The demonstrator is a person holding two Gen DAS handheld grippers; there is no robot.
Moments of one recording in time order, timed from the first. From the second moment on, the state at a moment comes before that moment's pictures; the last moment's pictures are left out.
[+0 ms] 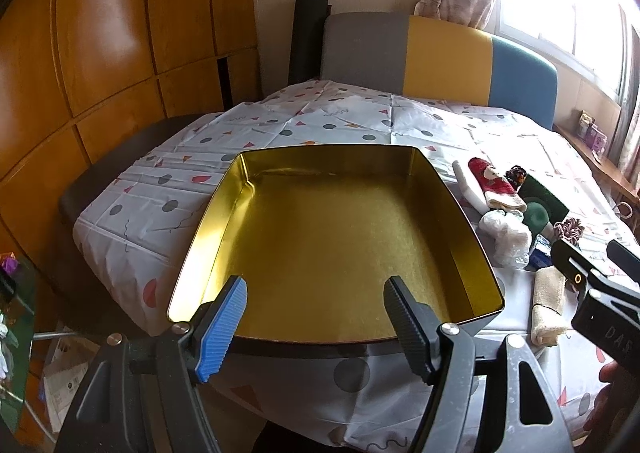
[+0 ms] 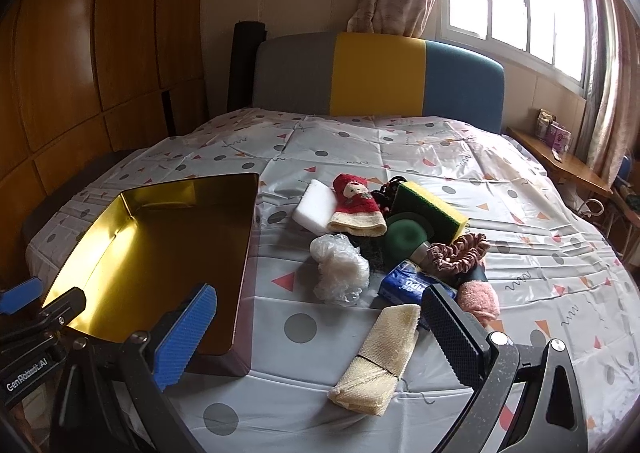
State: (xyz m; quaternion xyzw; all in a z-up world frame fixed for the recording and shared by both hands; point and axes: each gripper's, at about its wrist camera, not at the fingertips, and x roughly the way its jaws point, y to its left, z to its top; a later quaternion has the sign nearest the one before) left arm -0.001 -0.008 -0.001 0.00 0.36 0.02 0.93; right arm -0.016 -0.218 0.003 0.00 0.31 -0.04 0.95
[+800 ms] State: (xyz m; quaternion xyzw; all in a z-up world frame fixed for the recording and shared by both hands) left arm -0.005 -0.035 0.003 0.04 0.36 -0.01 0.93; right arm -0.012 -0.272 0.020 0.02 0.30 -0.07 0.95
